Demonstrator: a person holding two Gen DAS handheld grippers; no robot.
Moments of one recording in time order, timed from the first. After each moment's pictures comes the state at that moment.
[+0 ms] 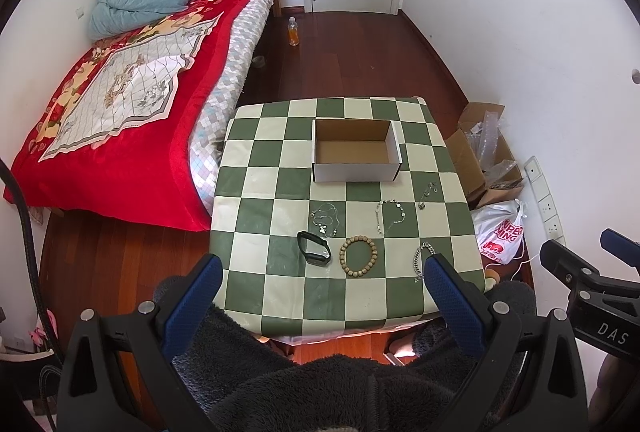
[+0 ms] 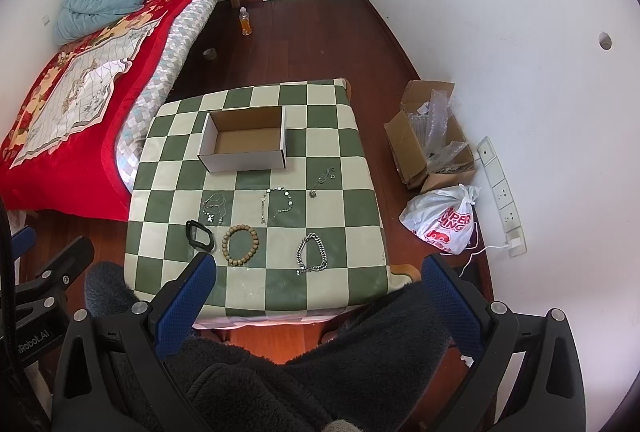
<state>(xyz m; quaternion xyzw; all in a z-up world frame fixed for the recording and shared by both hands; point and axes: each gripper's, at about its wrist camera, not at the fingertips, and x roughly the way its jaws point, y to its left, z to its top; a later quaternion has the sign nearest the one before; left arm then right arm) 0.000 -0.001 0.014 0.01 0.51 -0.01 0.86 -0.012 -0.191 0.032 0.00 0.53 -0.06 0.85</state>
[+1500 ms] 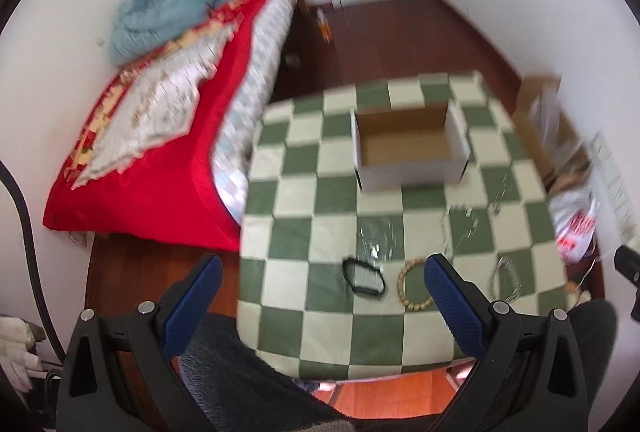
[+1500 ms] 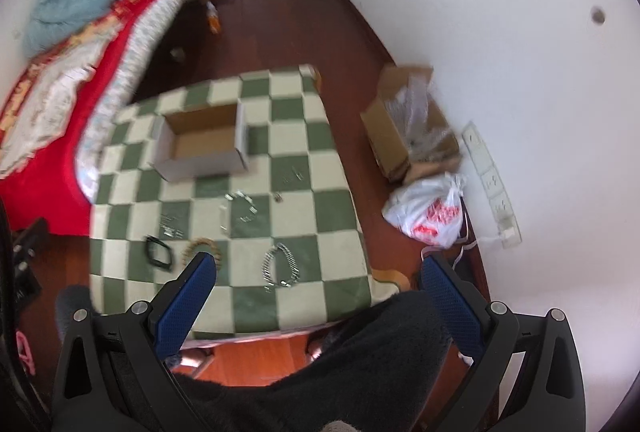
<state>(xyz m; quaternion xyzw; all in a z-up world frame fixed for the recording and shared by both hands) 0.076 -0.020 -0.089 0.11 0.52 0.06 0.84 0.028 -0.240 -0.033 0.01 0.55 -0.11 0.83</state>
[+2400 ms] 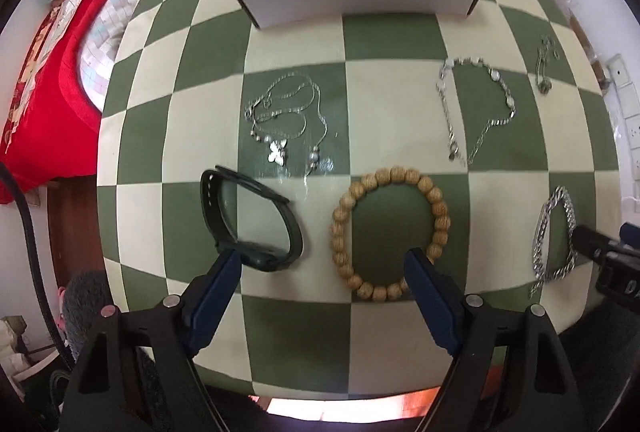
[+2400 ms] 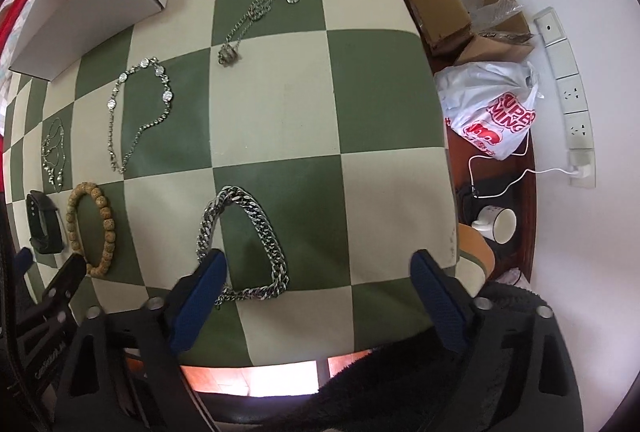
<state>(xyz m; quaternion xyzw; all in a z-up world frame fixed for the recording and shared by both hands) 0.111 -0.057 -0.294 0.08 0.68 0.02 0.73 0.106 -0.269 -0.299 0.04 0.73 -0.08 0.68</state>
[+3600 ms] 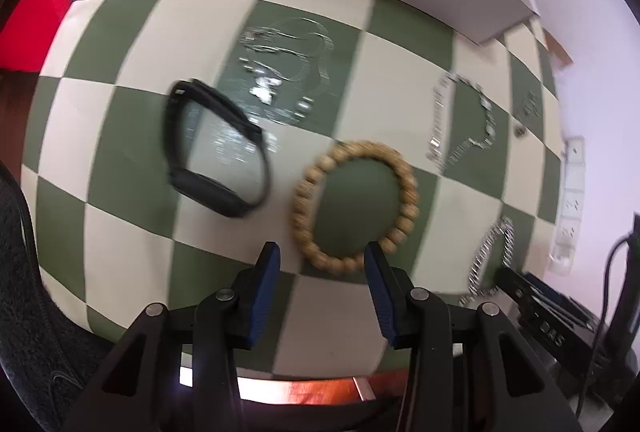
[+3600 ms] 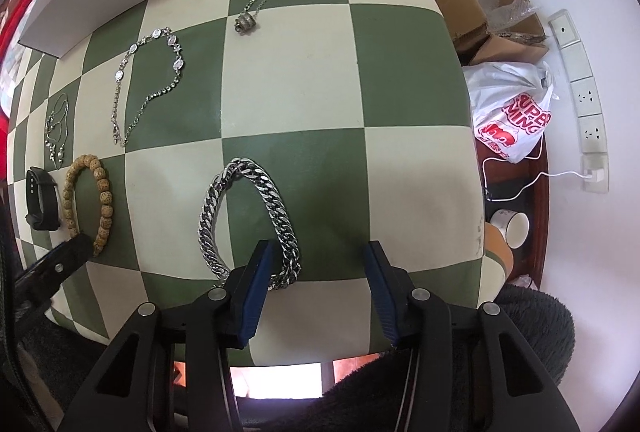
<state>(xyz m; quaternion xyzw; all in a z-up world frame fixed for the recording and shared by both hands) 0.099 0.002 -0.310 -0.14 0.70 0.01 0.70 0.095 -0.269 -0.313 0.04 0.73 -0.06 0.68</state>
